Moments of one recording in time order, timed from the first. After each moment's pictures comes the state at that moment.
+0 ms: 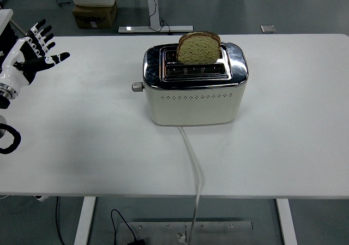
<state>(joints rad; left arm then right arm) -0.79 0.55 -0.48 -0.67 0.16 -0.18 -0.49 0.00 0.00 0.44 0.09 -0.31 0.07 -0.04</state>
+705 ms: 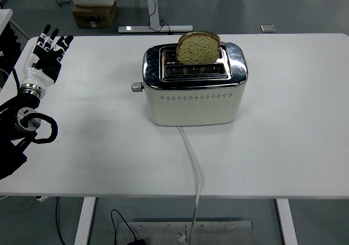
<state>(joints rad) -0.79 0.34 -0.67 -0.57 -0.12 -0.18 -0.42 0.00 0.00 0.44 0.09 -0.31 0.07 -0.04</state>
